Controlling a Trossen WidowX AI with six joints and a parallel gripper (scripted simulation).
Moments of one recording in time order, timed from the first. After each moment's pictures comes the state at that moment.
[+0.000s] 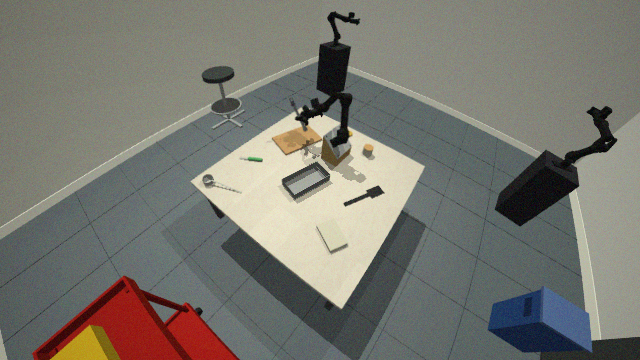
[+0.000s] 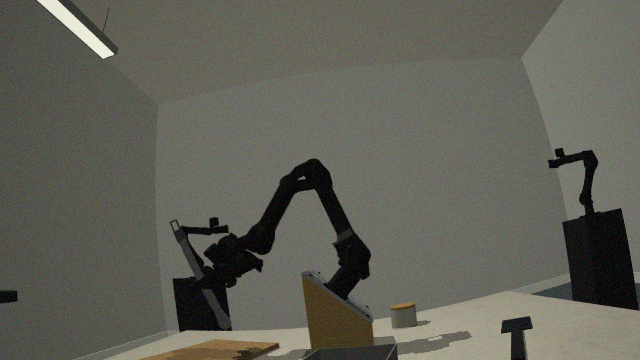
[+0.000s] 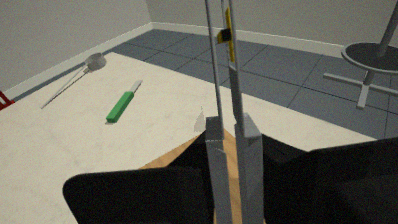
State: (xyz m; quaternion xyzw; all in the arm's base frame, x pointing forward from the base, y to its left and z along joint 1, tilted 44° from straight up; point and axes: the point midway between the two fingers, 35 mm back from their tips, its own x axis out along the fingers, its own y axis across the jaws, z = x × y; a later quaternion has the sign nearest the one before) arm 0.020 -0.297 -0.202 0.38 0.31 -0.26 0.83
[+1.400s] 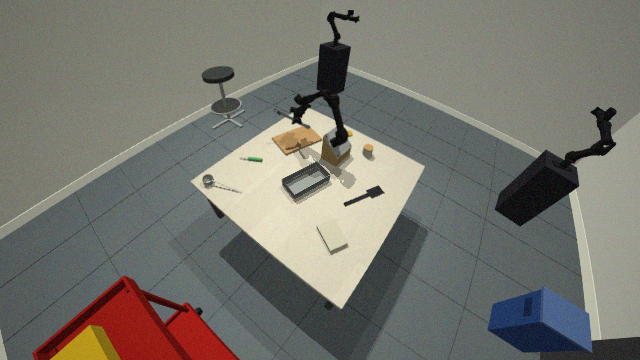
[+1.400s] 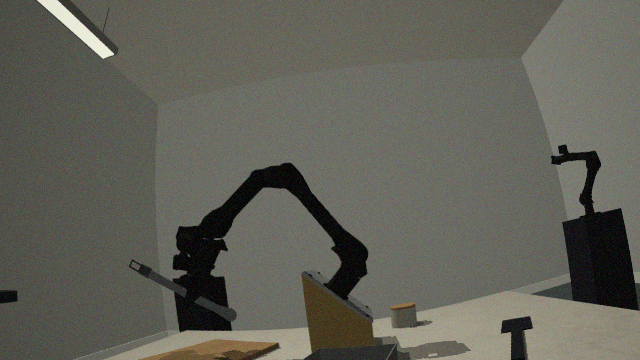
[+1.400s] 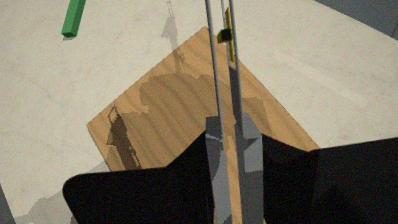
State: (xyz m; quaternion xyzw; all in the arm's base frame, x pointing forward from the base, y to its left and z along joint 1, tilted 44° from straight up) arm 0.040 -0.302 -0.250 0.47 0.54 -0.13 0.68
